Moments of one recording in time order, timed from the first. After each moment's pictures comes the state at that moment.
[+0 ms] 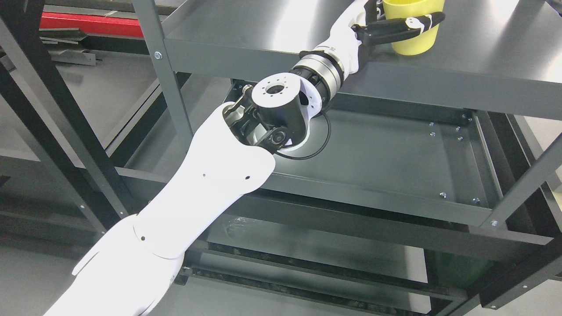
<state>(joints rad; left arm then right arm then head) -1.22 0.00 -0.68 -1.49 0.94 0.45 0.47 0.00 0.00 0.00 -0.24 0.00 0.09 -0.12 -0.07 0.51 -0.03</state>
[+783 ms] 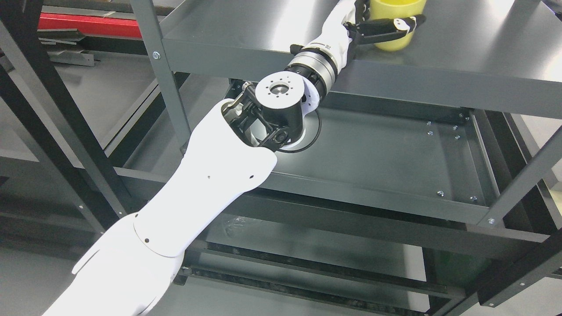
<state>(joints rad) -1.22 0.00 -0.68 -1.47 0.77 0.49 0.48 0.00 0.00 0.00 -0.24 0.00 0.09 -0.12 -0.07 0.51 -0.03</state>
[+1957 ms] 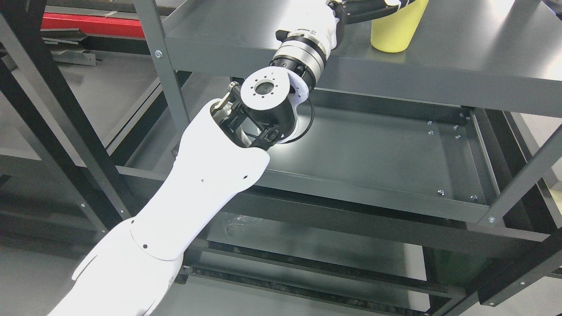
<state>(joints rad) -1.18 0.00 -0.62 -1.51 0.70 0.36 0.46 0.00 0.00 0.00 -0.24 0.00 0.09 -0.12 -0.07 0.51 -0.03</state>
